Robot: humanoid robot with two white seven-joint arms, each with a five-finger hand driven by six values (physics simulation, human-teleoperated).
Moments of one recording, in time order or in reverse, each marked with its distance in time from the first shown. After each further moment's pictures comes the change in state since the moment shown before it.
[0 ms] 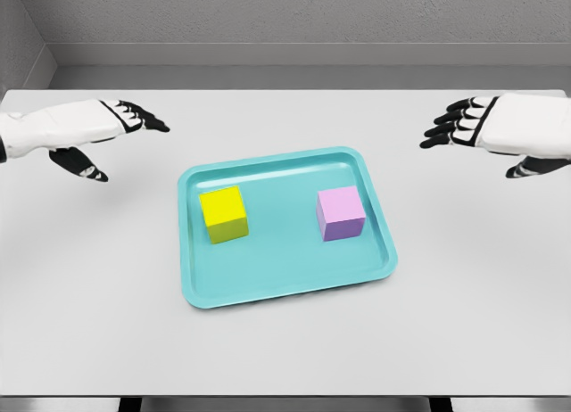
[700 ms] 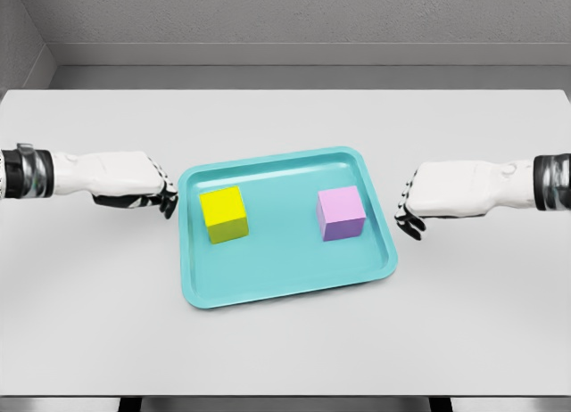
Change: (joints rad) left arm -0.021 -0.013 -0.175 -0.107 -0.031 0.000 -0.079; right arm -0.078 0.129 0.294 -0.014 0.056 0.000 0.000
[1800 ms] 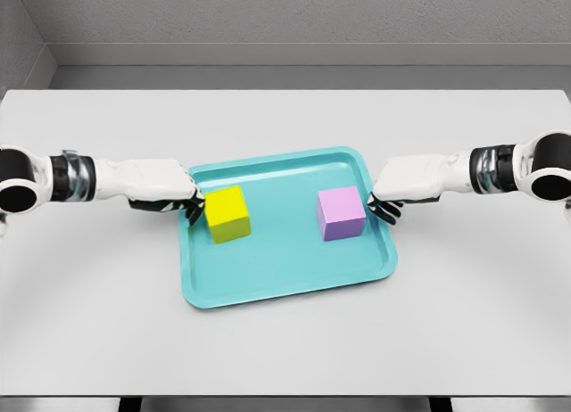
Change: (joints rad) left arm 0.000 -0.136 -0.006 0.079 -0.073 0.004 -0.001; right arm -0.072 0.237 0.093 0.322 0.116 0.000 0.000
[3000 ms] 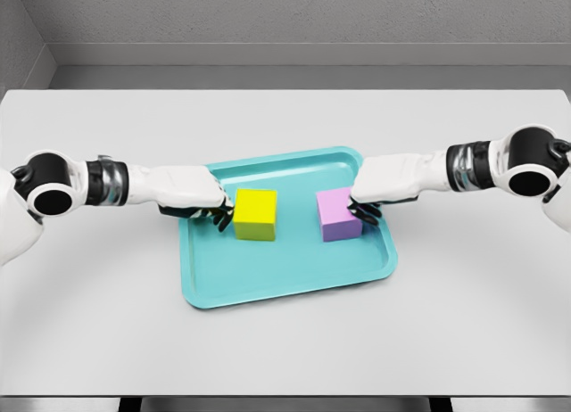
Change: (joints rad) left arm 0.000 -0.086 -0.021 0.007 -0.035 -0.003 0.001; right arm -0.044 0.047 0.044 -0.034 -0.001 0.001 0.001
